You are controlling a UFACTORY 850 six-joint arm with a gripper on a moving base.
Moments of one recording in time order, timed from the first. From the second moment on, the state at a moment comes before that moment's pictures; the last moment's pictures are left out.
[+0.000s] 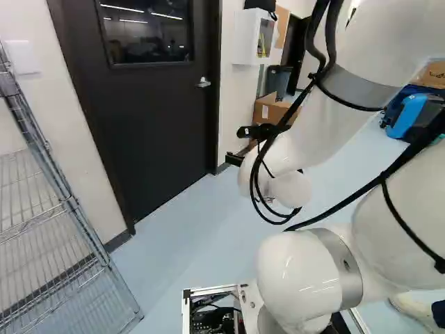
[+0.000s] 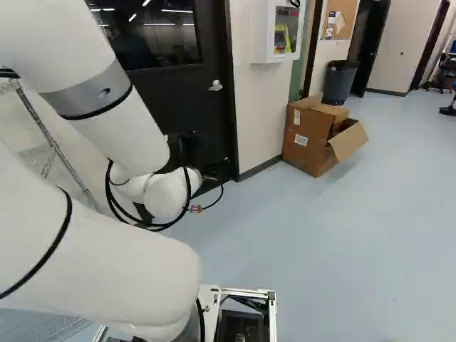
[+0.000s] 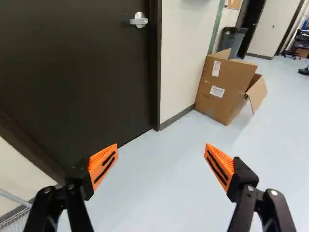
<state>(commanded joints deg) 0.0 16.0 -5.0 0.0 50.0 0.0</state>
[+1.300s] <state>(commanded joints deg) 0.0 16.0 -5.0 0.0 50.0 0.0</state>
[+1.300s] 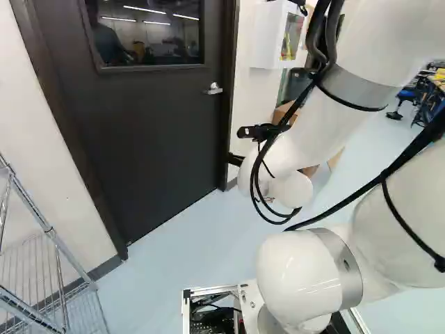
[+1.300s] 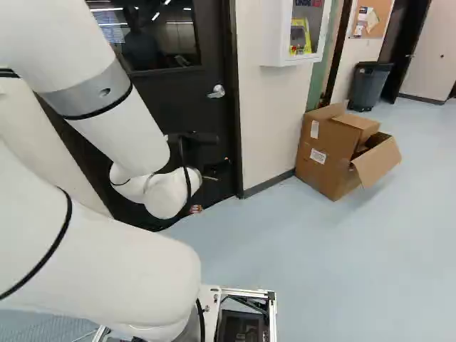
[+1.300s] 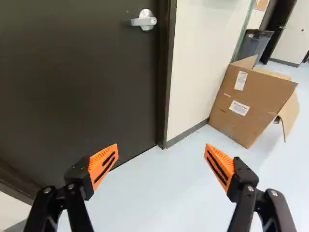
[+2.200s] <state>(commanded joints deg) 0.0 16.0 -5.0 0.0 50.0 0.0</state>
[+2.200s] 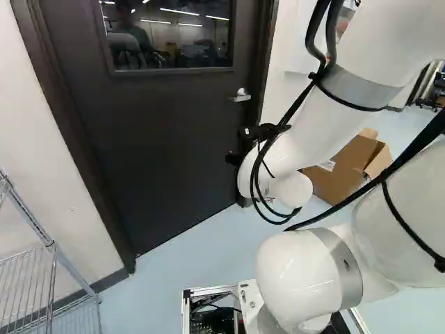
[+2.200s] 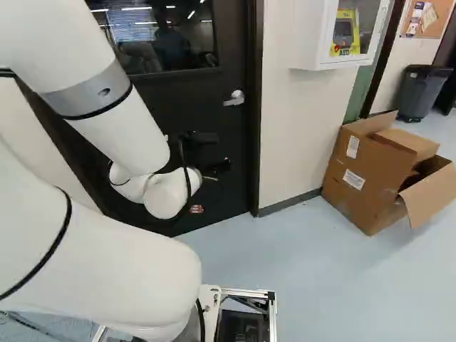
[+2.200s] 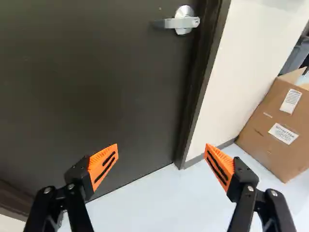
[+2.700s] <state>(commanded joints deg) 0.0 16.0 -5.0 0.0 50.0 0.0</state>
